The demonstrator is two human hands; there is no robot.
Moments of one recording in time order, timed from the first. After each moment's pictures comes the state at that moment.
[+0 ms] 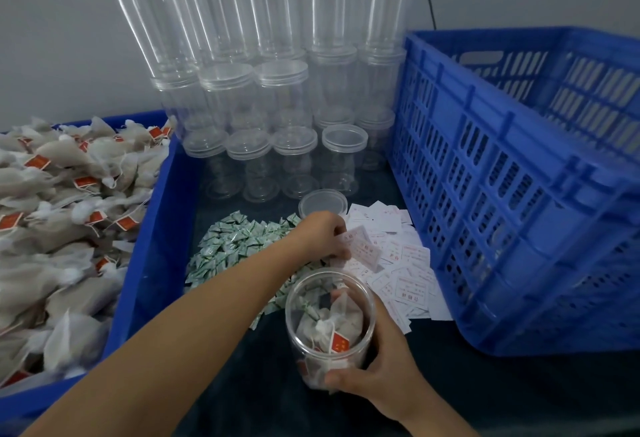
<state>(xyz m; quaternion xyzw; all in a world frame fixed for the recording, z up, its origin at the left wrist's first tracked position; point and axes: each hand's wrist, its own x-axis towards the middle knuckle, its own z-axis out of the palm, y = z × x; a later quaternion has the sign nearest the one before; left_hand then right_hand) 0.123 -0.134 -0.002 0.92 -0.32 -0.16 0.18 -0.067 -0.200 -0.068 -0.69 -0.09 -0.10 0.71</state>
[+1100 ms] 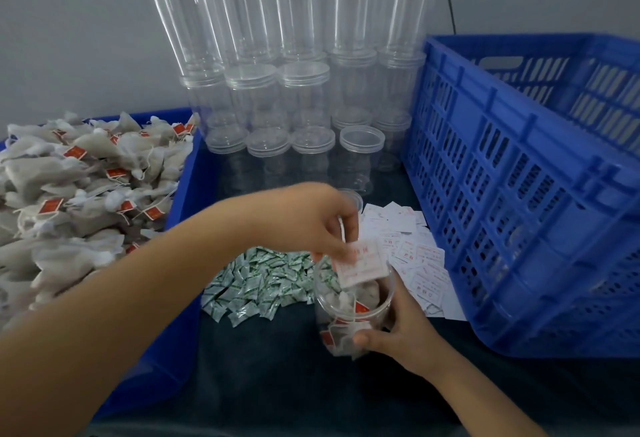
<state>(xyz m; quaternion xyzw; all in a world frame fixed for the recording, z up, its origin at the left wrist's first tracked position) 0.054 -0.066 0.124 0.86 -0.41 -0.24 0.18 -0.049 -0.222 -0.054 -0.75 -0.05 -0.01 0.66</state>
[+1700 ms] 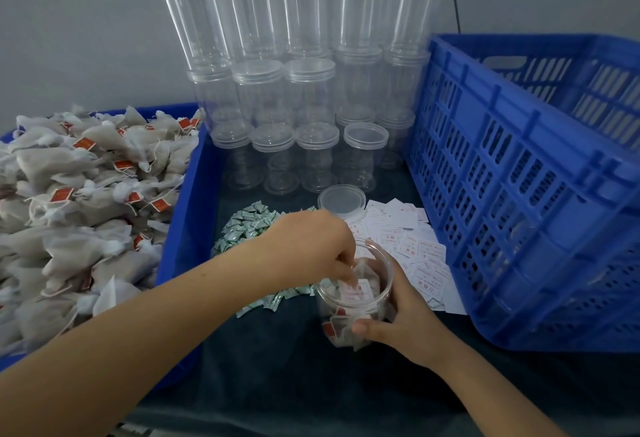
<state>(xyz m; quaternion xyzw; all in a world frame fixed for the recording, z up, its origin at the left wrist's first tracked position) 0.034 -0.065 0.084 0.90 -0.44 -0.07 0.00 -0.052 -0.225 -0.045 -0.77 -0.05 0.02 0.64</state>
